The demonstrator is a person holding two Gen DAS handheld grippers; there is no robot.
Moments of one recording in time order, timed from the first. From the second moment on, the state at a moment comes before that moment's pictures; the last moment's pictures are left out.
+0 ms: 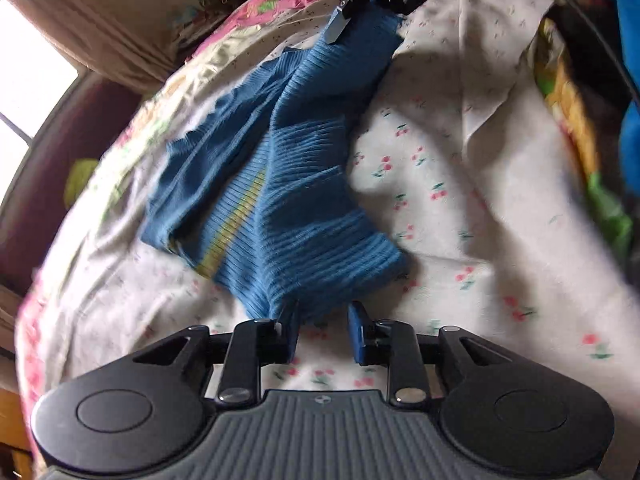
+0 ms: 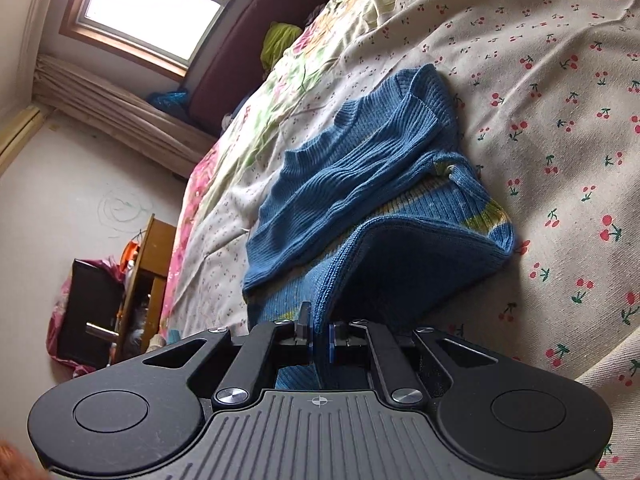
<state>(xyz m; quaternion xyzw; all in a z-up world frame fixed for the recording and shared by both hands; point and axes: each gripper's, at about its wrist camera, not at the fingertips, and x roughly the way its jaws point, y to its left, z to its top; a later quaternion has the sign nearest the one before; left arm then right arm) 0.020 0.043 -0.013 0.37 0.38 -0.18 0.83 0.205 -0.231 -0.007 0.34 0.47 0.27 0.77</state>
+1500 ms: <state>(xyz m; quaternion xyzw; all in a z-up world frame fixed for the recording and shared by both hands) 0.058 0.098 0.032 0.19 0.40 -0.20 0.87 0.269 -0.198 -0.008 0.31 0.48 0.27 0.77</state>
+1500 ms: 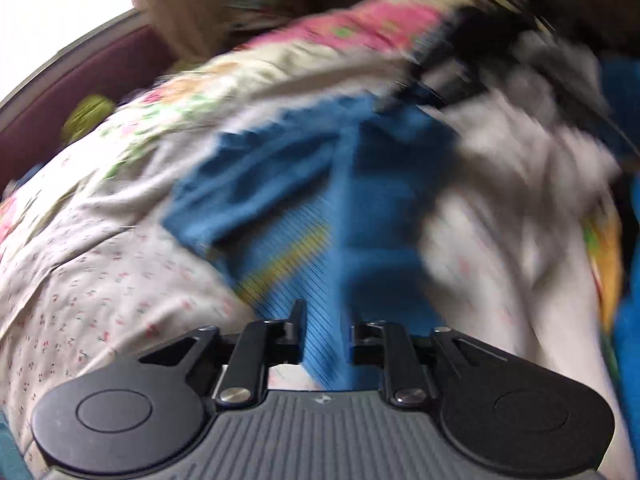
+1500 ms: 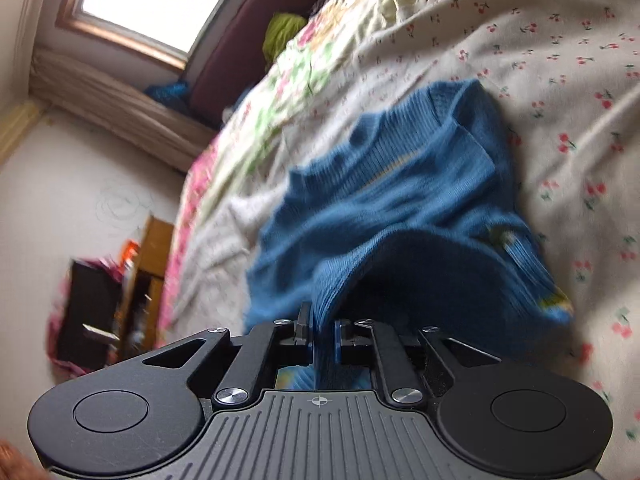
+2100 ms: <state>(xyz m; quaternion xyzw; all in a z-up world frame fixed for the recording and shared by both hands) 0.030 0.047 -0.026 0.38 0.34 -0.21 0.83 0.203 -0.184 0.034 -0.20 0.35 0.27 0.88</state>
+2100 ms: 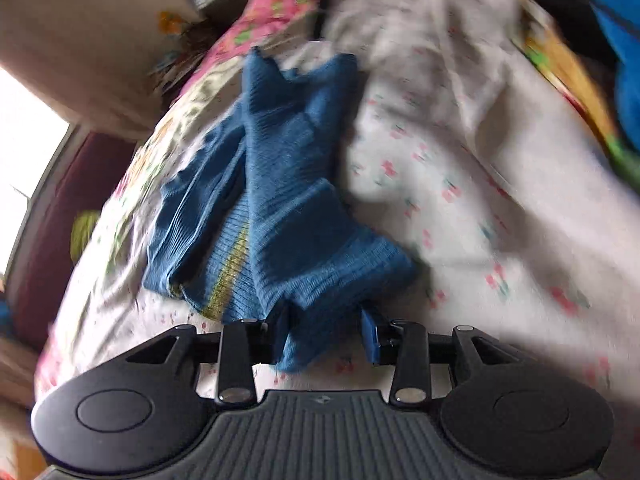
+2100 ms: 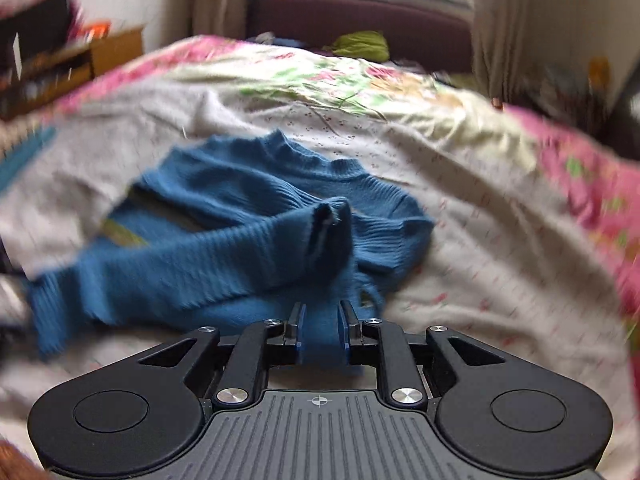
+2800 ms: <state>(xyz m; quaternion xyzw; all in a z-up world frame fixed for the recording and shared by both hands) 0.082 0.080 -0.016 0.18 0.42 -0.18 0.87 0.240 -0.132 -0.004 -0.49 0.12 0.39 0.77</state>
